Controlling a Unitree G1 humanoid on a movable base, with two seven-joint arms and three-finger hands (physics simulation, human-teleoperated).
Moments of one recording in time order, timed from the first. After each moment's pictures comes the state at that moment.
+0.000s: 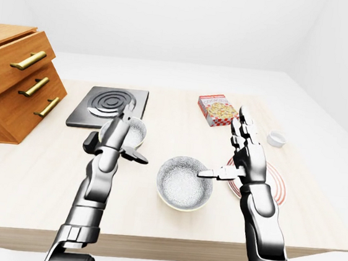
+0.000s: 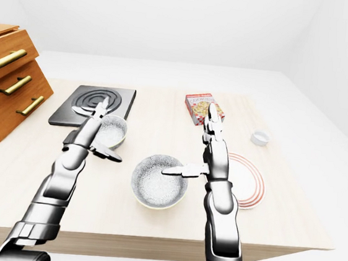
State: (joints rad) left arm -0.40 0.19 0.05 0.21 0.53 0.08 -0.09; right arm -0.09 -0.03 -0.02 -0.30 0.00 0.09 0.09
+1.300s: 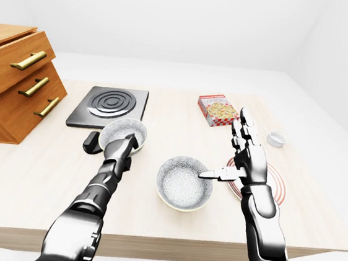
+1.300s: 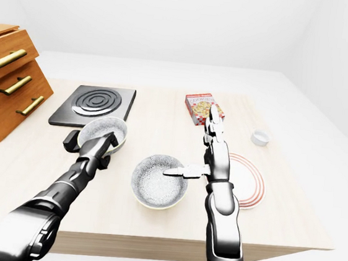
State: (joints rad) left arm -0.73 0.22 -0.05 1.23 0.95 -0.08 0.30; right arm -0.09 -0.03 -0.03 -0.30 0.01 0.09 0.09
